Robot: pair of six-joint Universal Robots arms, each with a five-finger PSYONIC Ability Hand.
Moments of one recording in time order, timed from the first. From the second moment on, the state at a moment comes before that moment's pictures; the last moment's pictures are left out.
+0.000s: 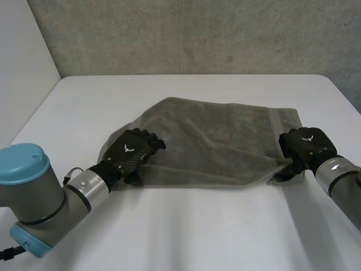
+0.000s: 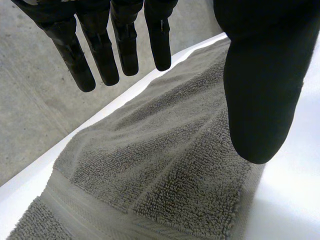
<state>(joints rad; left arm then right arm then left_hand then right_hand) 4.39 -2.00 -1.86 3.67 -1.04 3.51 1.70 -1.24 1.80 -0.22 1.34 2.70 0.43 0.43 0.43 0.43 0.25 1.08 1.06 1.05 1.06 0.88</state>
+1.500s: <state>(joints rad) 4.04 -2.25 -1.52 3.68 -1.87 2.96 1.95 -1.45 1.39 0.19 1.37 2.80 0.63 0.63 0.63 0.62 0.45 1.34 1.34 1.34 1.35 1.17</state>
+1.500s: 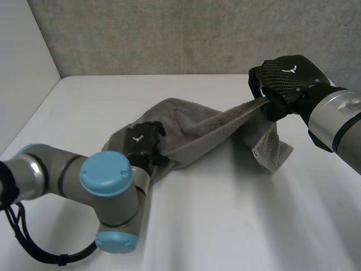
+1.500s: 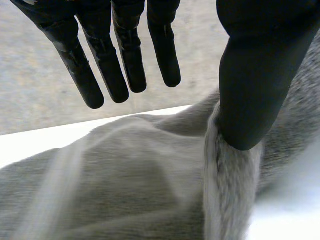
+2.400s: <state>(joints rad) 4.40 -1.58 -1.85 3.57 -1.39 3.12 1.85 -1.59 1.44 0.35 1.31 2.60 1.19 1.22 1.22 1.22 1.03 1.34 1.34 1.34 1.35 1.17</state>
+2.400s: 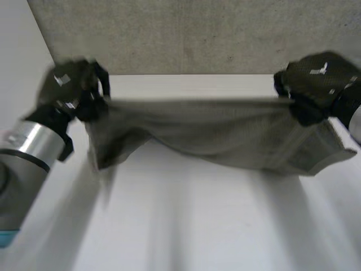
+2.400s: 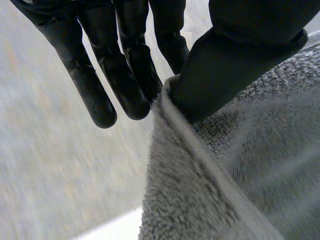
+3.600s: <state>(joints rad) 4.40 -2.05 -1.75 3.72 -1.42 3.39 1.92 -1.13 1.49 0.05 1.33 2.39 1.21 1.22 1.22 1.22 1.04 1.34 1.34 1.34 1.35 1.20</state>
